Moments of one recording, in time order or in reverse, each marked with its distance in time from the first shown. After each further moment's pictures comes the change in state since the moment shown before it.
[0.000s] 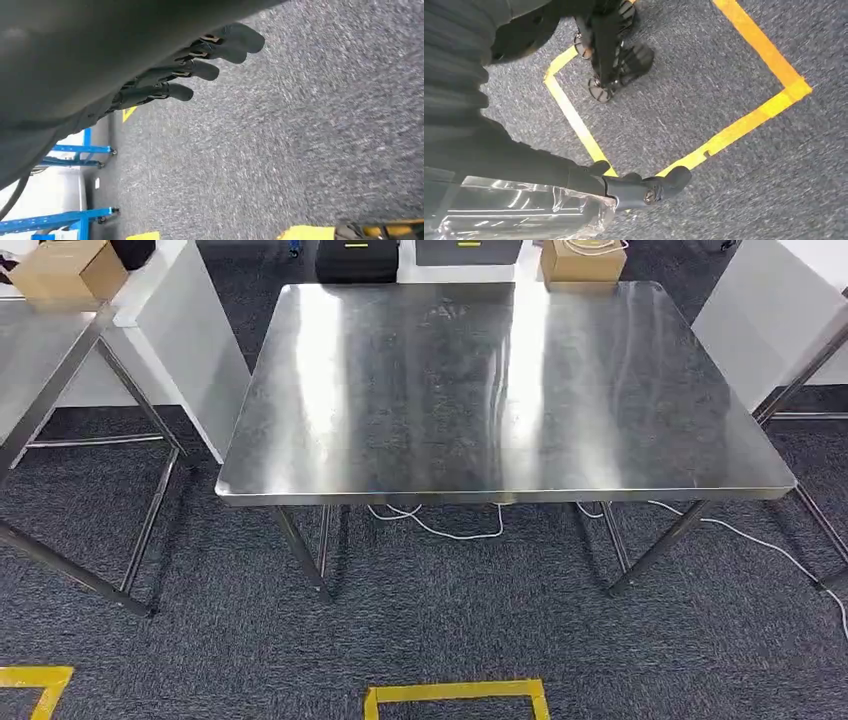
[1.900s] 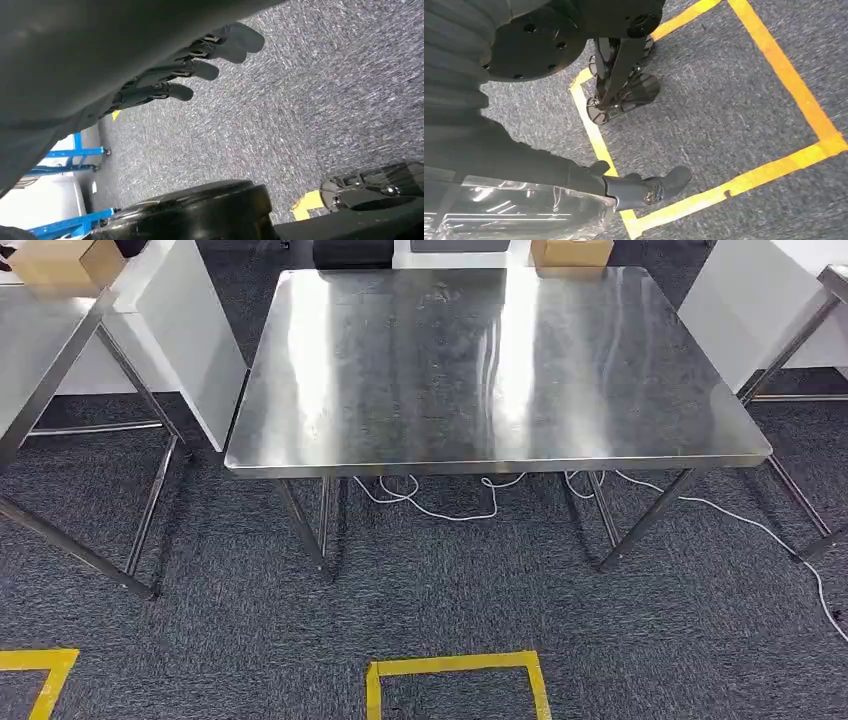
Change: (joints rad) left arm -0.019 -0.054 0.009 0.009 -0.039 -0.056 -0.035; right arm 0.008 0.000 0.055 0.004 0.054 0.141 -0.002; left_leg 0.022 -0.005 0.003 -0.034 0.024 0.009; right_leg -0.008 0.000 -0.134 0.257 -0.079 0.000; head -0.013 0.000
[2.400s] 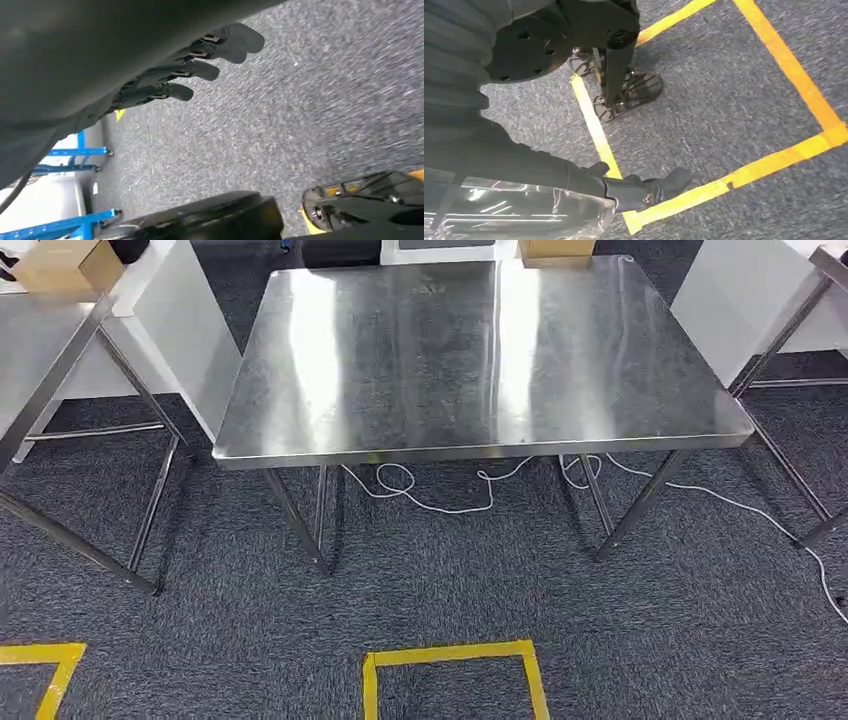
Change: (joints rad) left arm -0.005 0.027 -0.009 0.000 0.002 -0.014 0.002; right arm -0.004 0.002 0.003 0.003 0.018 0.021 -0.006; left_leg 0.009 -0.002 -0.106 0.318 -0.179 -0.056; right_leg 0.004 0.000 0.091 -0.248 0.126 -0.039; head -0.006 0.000
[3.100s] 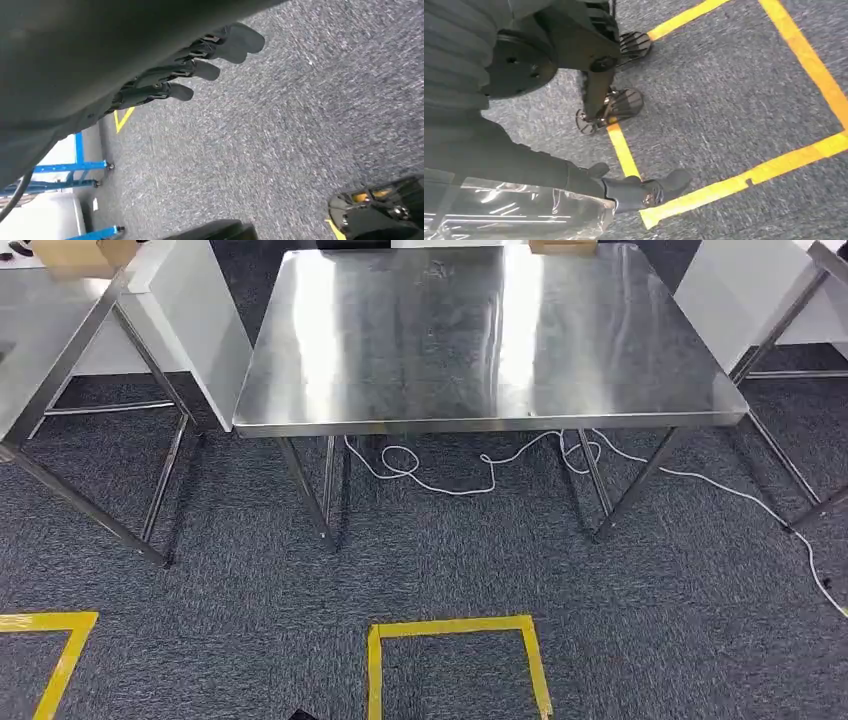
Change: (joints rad) left arm -0.034 0.017 -0.015 -0.001 -0.029 -0.026 0.009; right arm -0.017 0.000 0.015 0.004 0.018 0.005 -0.020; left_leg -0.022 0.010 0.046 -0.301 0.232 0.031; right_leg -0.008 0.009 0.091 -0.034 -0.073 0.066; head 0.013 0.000
